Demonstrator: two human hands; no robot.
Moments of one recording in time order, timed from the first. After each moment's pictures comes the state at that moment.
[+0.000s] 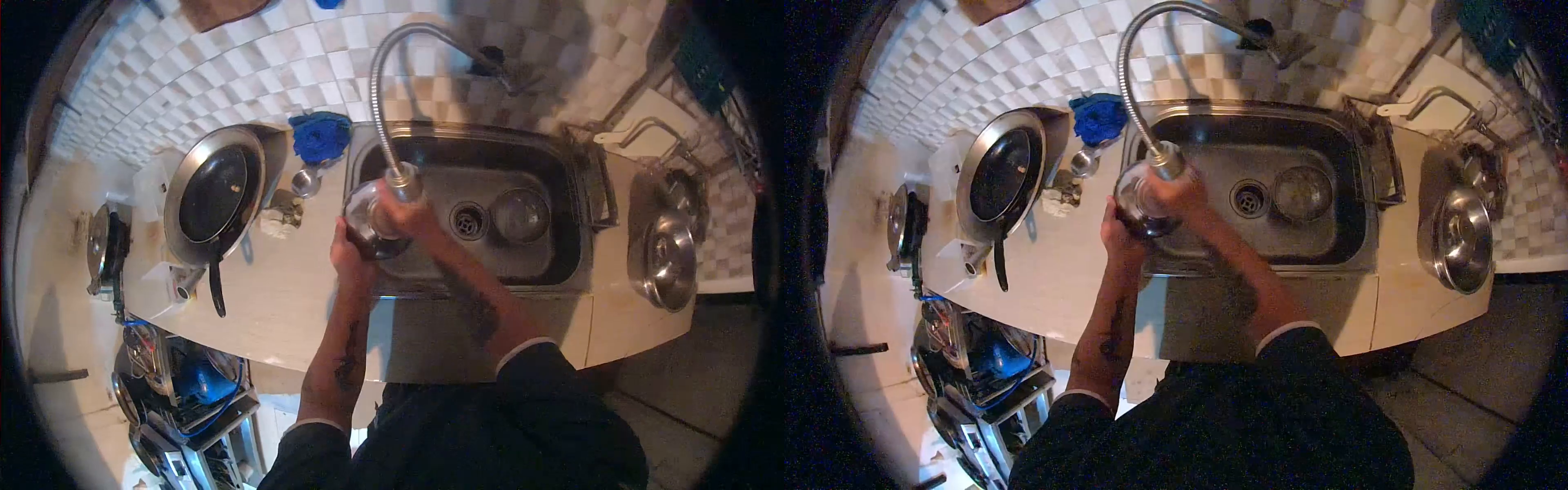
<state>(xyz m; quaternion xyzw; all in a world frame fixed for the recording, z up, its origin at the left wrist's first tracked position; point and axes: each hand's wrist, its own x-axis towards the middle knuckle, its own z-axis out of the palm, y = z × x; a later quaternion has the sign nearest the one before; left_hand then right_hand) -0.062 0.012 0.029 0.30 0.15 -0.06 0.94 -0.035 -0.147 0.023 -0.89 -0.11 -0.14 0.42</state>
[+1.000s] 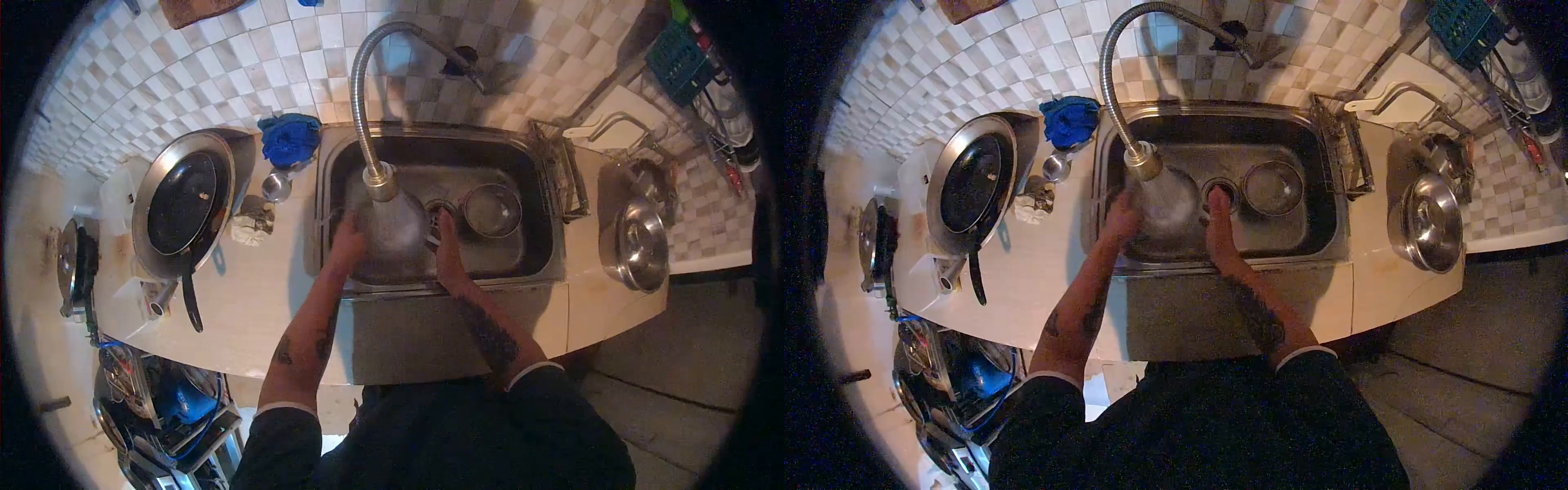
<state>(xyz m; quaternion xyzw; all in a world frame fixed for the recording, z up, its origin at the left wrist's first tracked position) -0.024 0.000 -0.048 0.82 -0.06 -0.17 0.54 -0.139 -0.199 0.010 -0.56 0.26 -0.05 0.78</state>
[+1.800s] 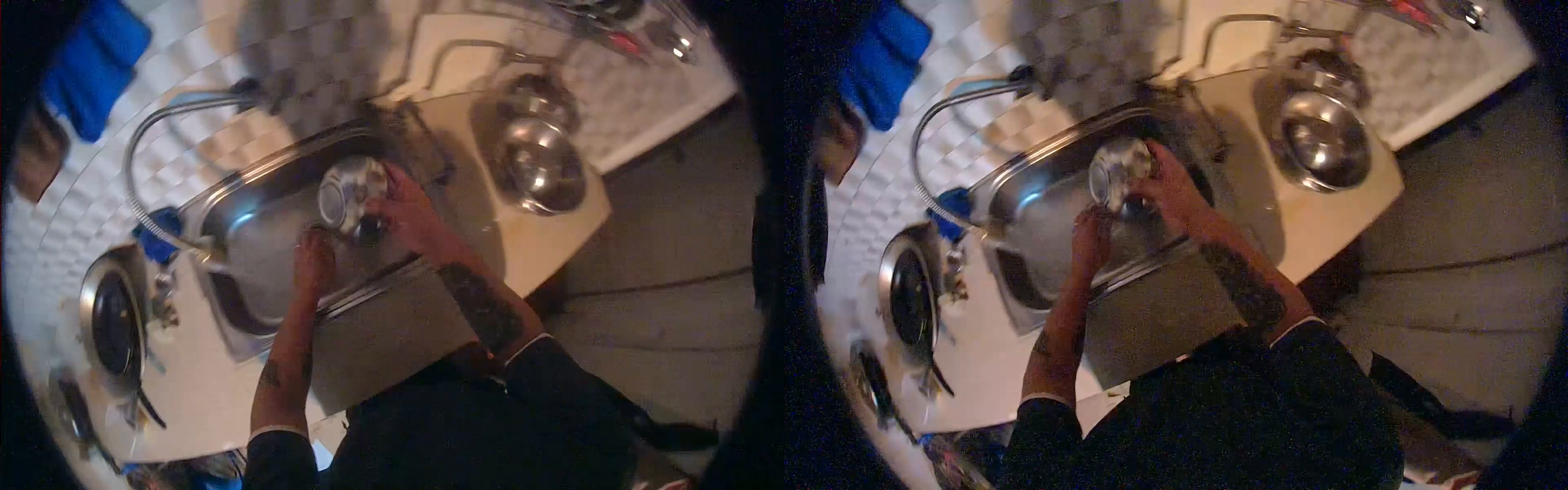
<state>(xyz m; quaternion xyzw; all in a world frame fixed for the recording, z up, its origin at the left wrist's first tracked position) -0.081 -0.180 -0.043 0.86 -0.36 -0.06 0.35 -0.193 -0.385 0.128 -0.67 0.09 -0.16 0.72</state>
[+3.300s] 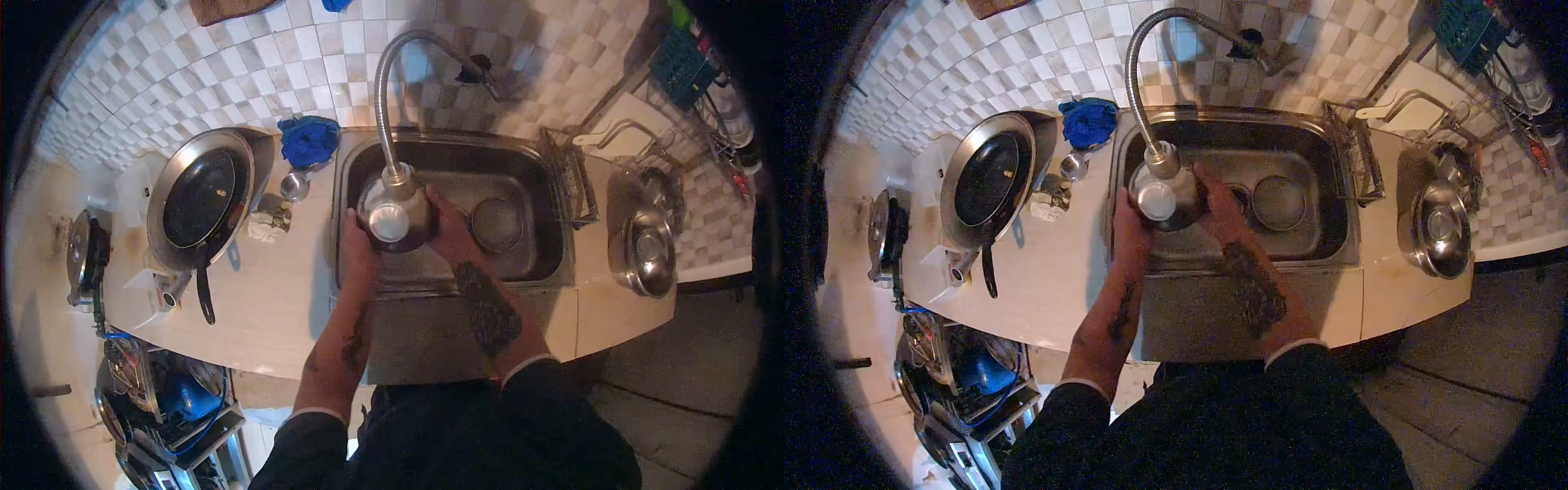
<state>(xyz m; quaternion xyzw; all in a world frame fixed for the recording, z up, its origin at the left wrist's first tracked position) -0.052 -0.017 0.005 0.47 0.12 -0.10 0.87 -0.072 -0.194 0.049 -0.35 0.14 0.08 0.92</state>
